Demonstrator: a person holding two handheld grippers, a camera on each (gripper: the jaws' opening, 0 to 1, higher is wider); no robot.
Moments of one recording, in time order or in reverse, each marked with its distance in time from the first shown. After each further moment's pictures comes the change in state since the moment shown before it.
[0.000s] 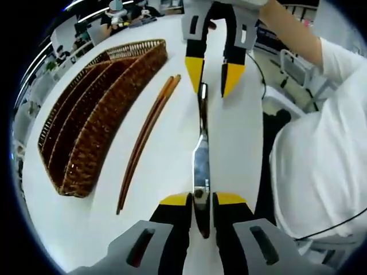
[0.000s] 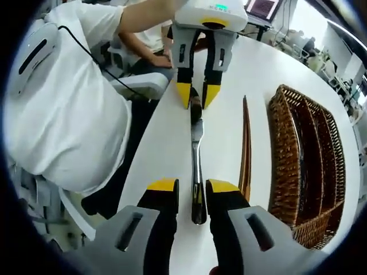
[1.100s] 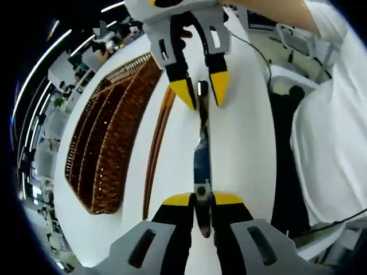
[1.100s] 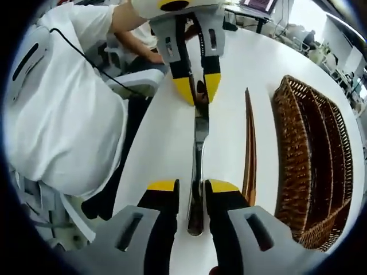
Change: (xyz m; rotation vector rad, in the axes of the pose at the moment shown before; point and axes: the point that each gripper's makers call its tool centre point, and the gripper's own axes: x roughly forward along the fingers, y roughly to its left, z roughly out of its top) left arm -0.003 0.008 0.003 0.263 0.021 0.242; right arm 0.026 -0.001 -0.004 0.054 0.030 0.021
